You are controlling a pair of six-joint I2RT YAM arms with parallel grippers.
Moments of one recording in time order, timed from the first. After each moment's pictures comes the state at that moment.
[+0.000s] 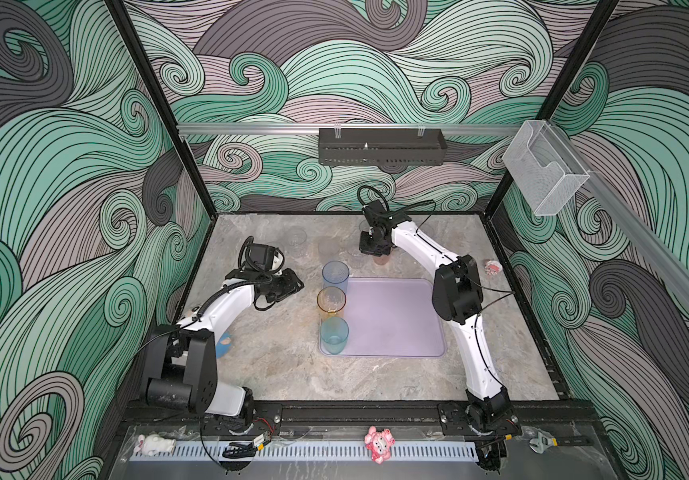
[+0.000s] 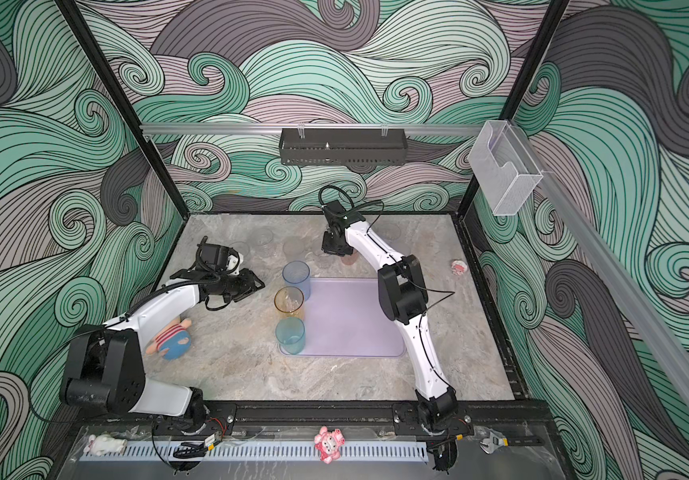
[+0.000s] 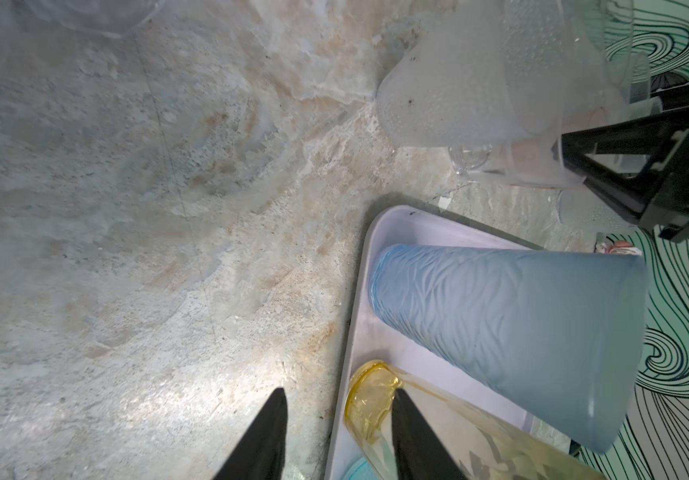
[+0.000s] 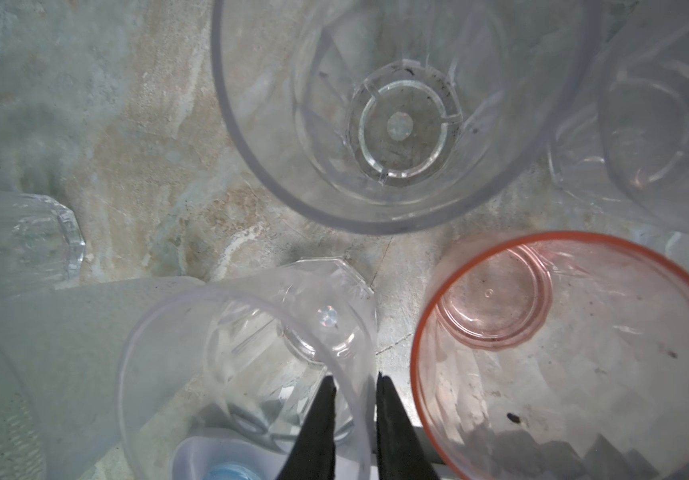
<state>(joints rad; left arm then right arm) -0.15 1.41 0.91 -0.49 0.37 -0.54 0.48 2.37 2.15 -0.93 -0.01 0.55</state>
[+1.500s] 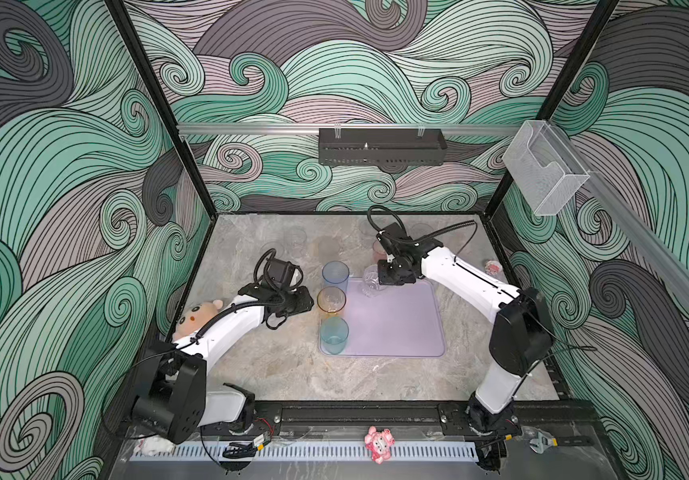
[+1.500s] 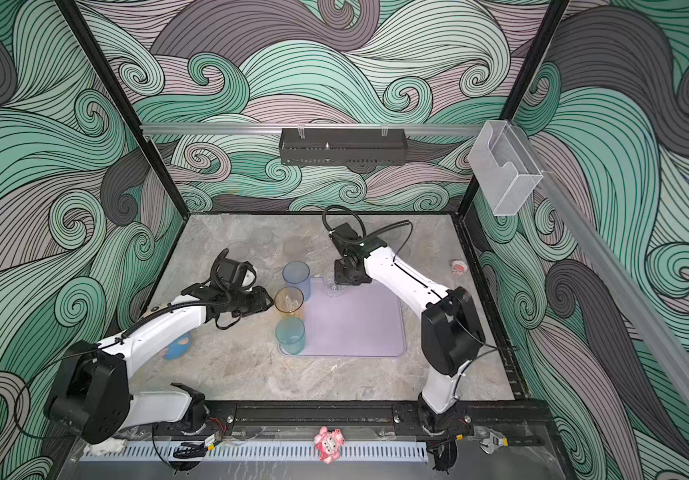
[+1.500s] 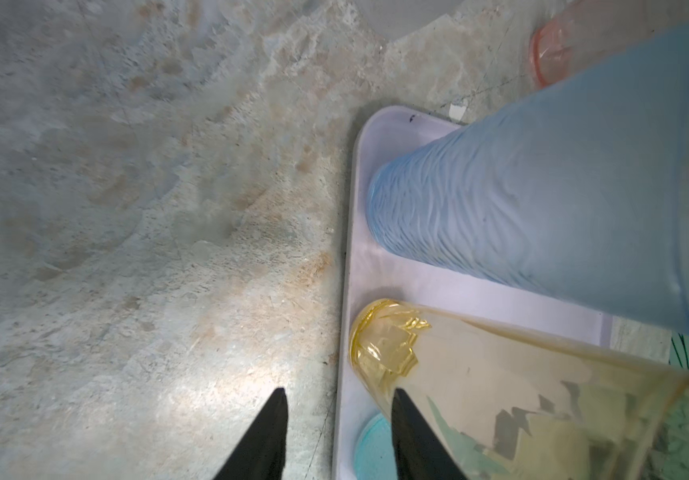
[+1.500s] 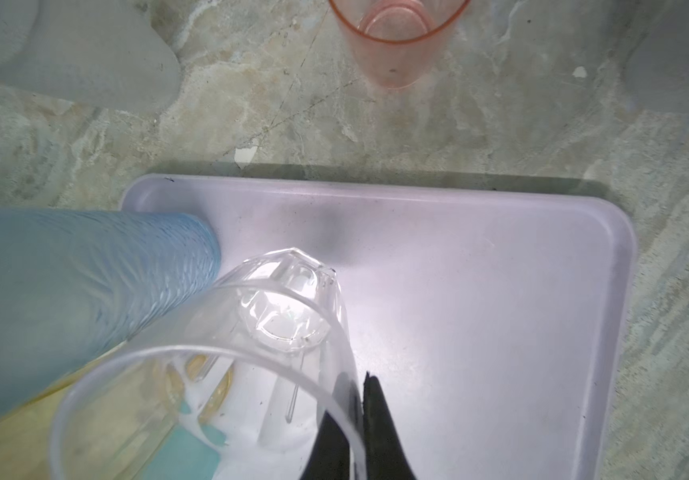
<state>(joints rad) -0.38 1.33 0.80 -0.49 0.20 -0.57 0.60 1.80 1.50 -0.92 0.09 0.50</state>
